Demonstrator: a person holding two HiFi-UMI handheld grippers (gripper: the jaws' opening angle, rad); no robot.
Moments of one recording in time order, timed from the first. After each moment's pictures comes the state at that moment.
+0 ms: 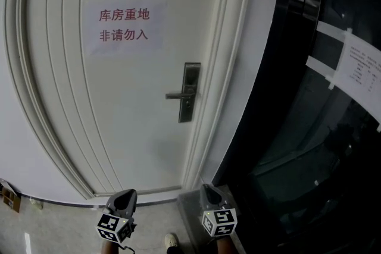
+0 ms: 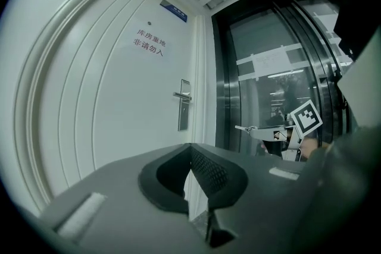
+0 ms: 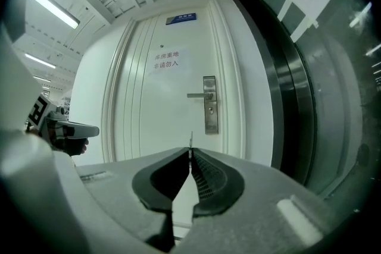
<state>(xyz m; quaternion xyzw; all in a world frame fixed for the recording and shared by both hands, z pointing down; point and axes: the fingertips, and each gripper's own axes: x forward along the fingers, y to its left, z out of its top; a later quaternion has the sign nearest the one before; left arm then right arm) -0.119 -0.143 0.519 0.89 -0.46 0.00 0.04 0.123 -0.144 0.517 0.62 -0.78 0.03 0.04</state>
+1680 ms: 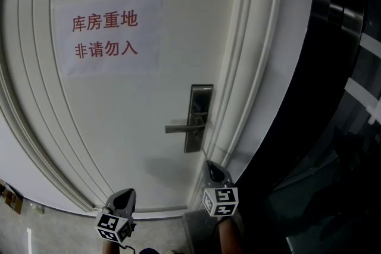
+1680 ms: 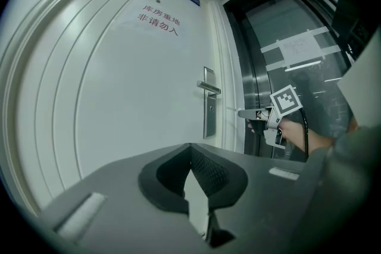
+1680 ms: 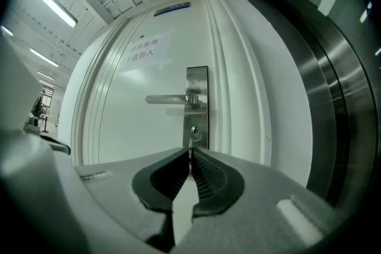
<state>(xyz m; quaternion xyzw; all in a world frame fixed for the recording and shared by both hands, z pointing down) -0.099 -0.327 0.512 0.86 -0.51 0.00 0.04 0.154 -0.405 0.447 0.61 -0.79 -0.02 0.01</state>
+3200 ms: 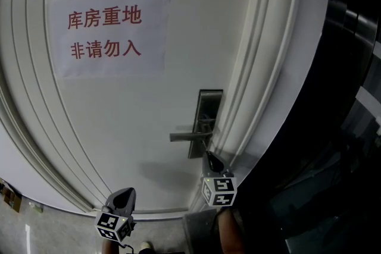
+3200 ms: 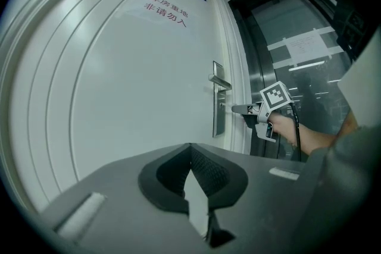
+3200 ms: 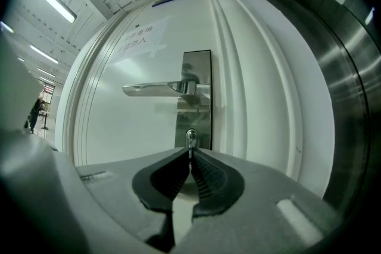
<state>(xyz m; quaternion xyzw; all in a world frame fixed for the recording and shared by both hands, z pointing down) -0.111 -0.367 0.521 0.86 -0.51 0.01 0.05 0.141 -0.474 0.438 0.61 -0.79 -0.03 0.03</state>
